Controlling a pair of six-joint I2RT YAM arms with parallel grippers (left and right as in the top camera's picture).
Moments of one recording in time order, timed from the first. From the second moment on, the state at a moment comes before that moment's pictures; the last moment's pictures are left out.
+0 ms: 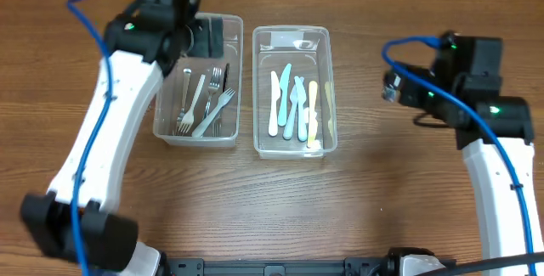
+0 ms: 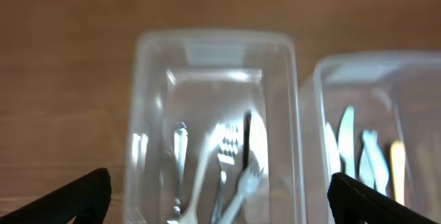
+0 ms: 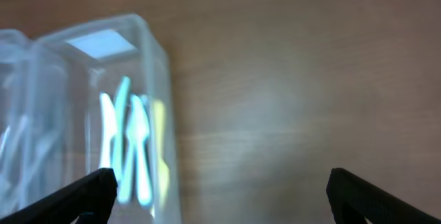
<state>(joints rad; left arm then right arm) -0.21 1.68 1.71 -0.91 -0.11 -0.20 0.00 1.32 1.33 -0.89 -0.09 0.19</state>
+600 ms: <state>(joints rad) -0.09 1.39 1.54 -0.81 -0.28 -0.09 0.01 1.18 1.27 -0.81 0.06 0.15</state>
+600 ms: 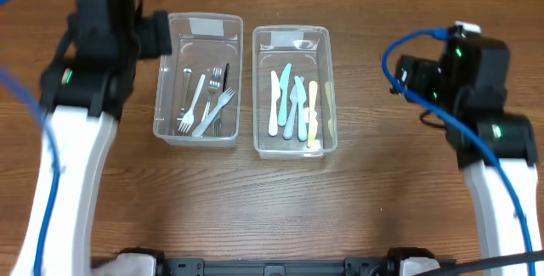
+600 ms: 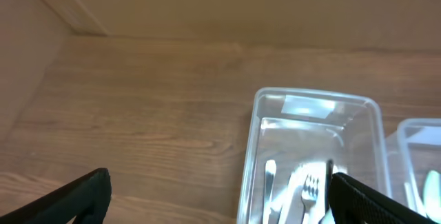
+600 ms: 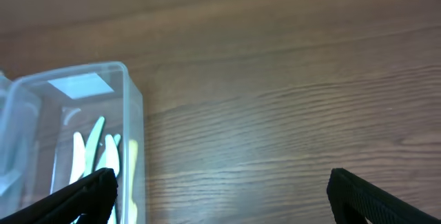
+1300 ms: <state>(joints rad) -0.24 0.39 0.79 -0.92 -0.28 -0.07 0.13 0.38 0.78 -0.98 0.16 0.28</state>
